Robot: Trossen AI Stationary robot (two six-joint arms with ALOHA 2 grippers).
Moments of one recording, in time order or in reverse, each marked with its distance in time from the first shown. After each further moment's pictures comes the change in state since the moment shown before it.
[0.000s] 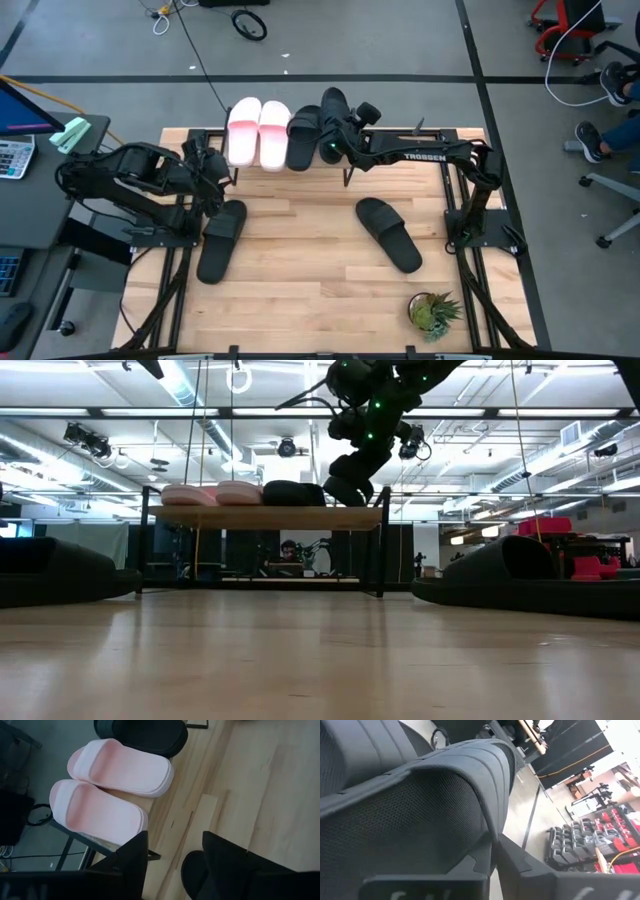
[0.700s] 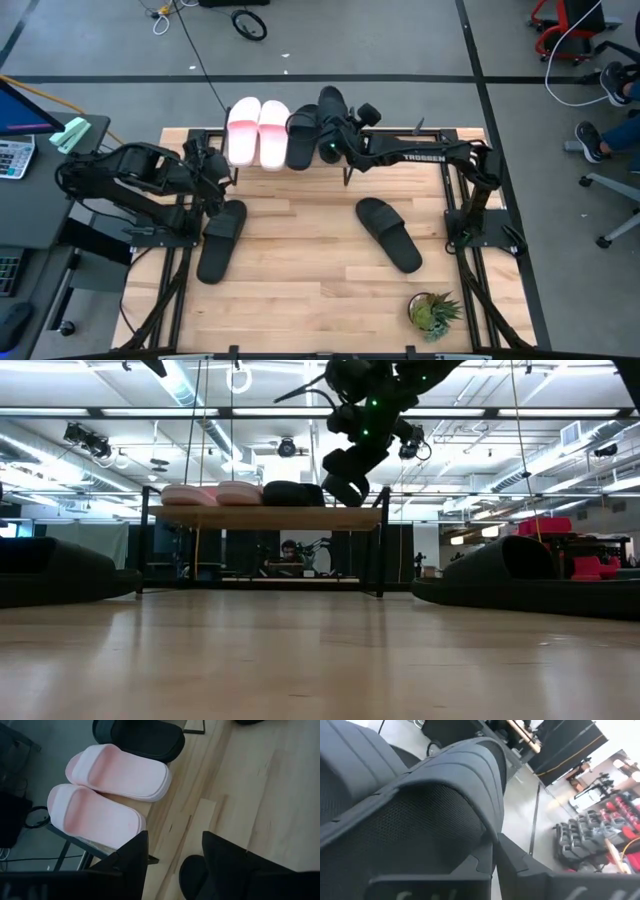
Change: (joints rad) left arm 0.000 0.000 0.000 0.025 0.000 0.003; right arm 0.010 0.002 -0.001 0.066 0.029 0.079
